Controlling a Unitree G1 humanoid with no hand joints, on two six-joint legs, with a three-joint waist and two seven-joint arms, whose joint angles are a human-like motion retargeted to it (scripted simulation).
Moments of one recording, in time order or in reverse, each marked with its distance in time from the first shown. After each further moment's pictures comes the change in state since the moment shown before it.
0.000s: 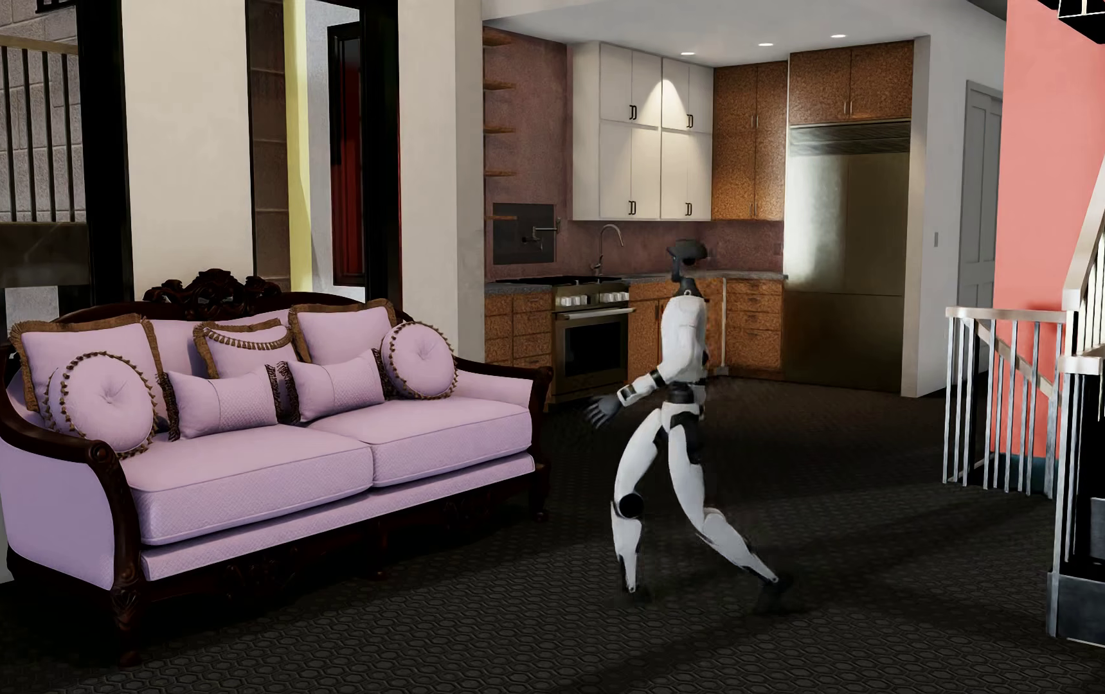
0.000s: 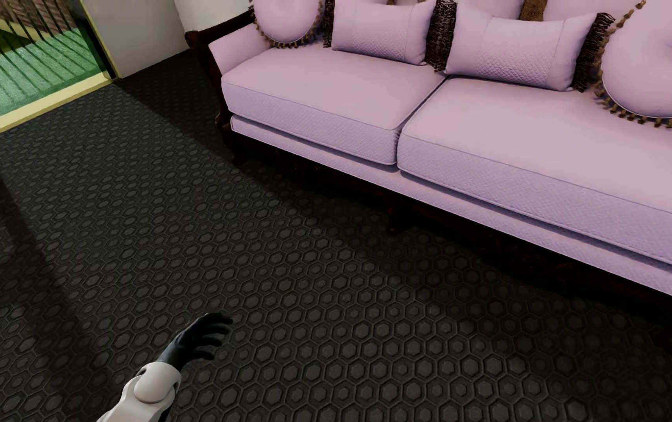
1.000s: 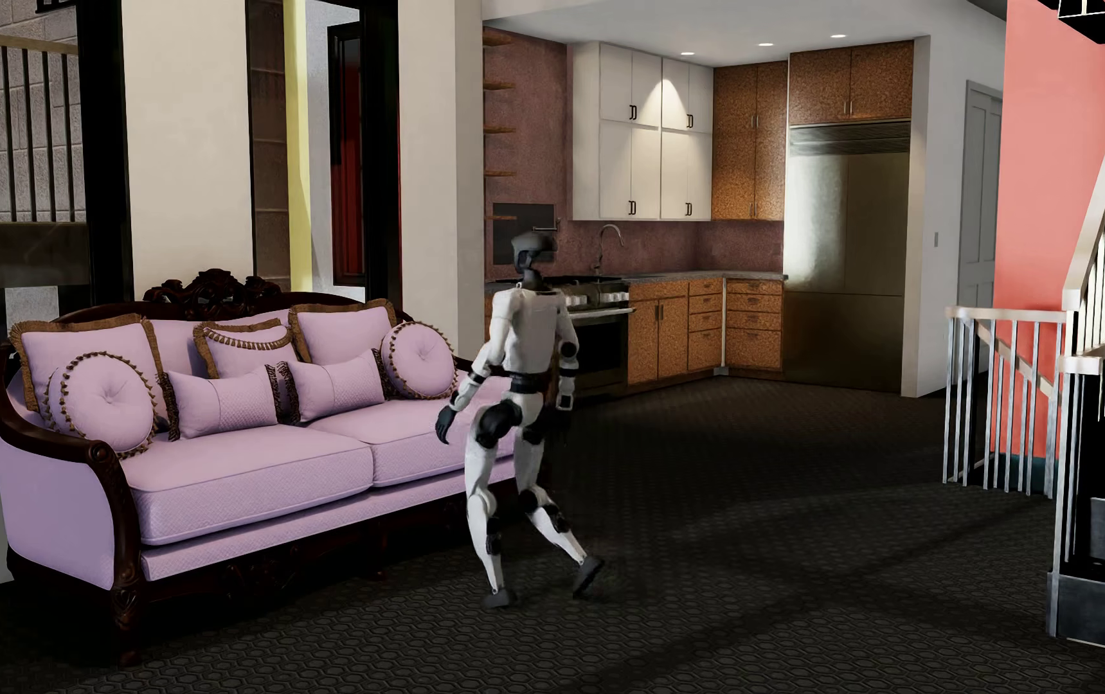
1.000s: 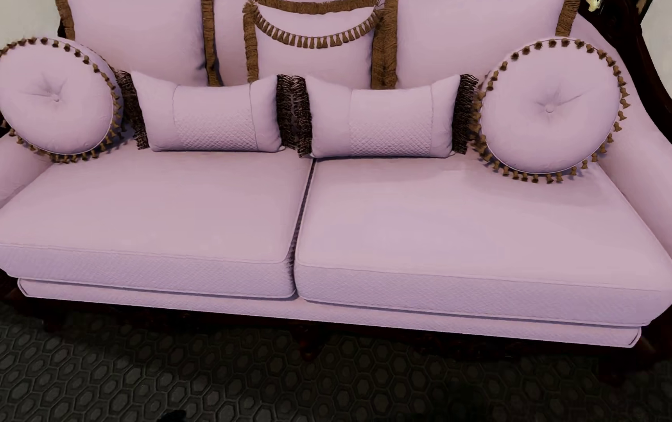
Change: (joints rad) body -0.416 0.408 0.352 -0.050 -0.171 -0.063 0.000 0.000 0.068 -0.094 0.525 0.124 -0.046 0.180 -0.138 0.060 -0.046 0.000 0.000 -0.093 0.189 0.301 -0.043 0.000 0.000 0.000 0.000 0.000 0.000
